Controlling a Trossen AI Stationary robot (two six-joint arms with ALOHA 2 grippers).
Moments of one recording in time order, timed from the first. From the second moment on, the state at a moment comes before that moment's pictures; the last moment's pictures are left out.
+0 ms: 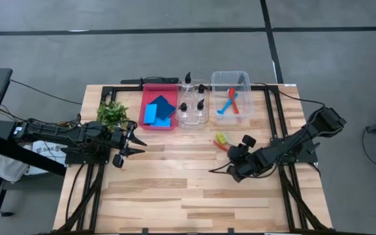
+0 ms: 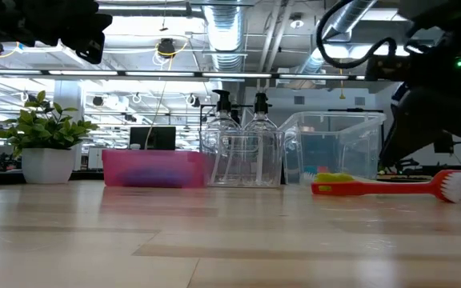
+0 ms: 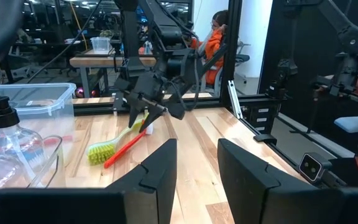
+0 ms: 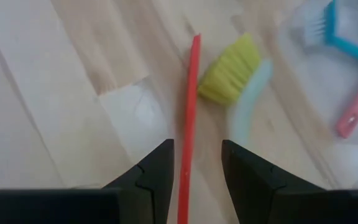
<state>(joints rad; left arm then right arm) -0.12 0.44 0.22 0.20 0.12 0.03 0.48 1.40 0.70 -0.66 0.64 0.84</state>
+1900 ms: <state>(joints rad) -0.12 0.44 0.22 0.20 0.12 0.03 0.35 1.39 0.53 -0.37 0.35 0.70</state>
